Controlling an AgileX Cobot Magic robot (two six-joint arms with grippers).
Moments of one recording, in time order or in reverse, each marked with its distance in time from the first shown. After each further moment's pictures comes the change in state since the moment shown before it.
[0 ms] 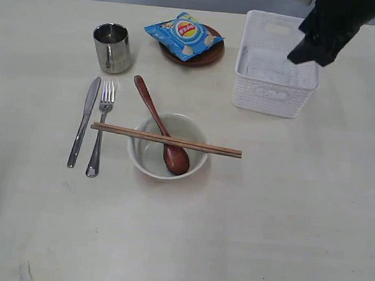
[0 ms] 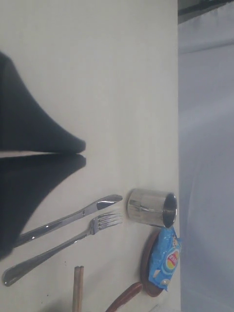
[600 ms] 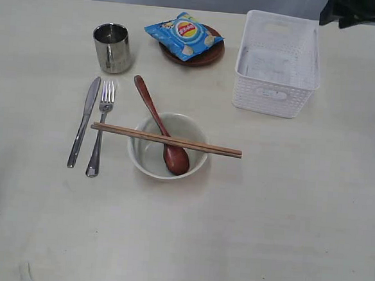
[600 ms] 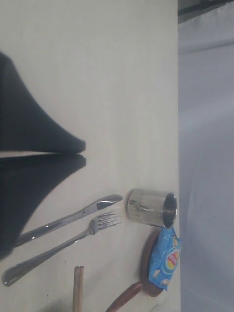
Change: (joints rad) left arm 0.000 0.000 0.000 0.000 0.000 0.000; right arm 0.000 -0.031 0.000 -0.270 -0.104 1.351
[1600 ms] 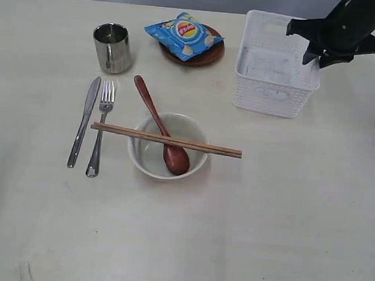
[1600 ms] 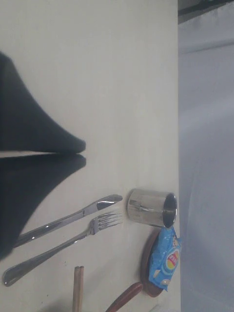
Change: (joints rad) left arm 0.000 0.000 0.000 0.000 0.000 0.000; right arm -0.002 0.253 -0.064 -0.056 -0.042 0.126
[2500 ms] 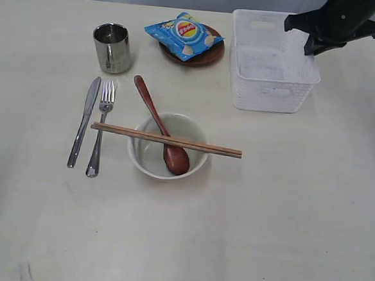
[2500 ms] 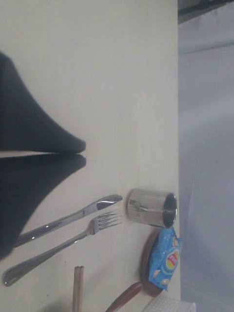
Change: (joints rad) left arm 0.000 0.000 0.000 0.000 0.000 0.000; right arm -0.009 0.066 -0.146 0.018 0.078 -0.202
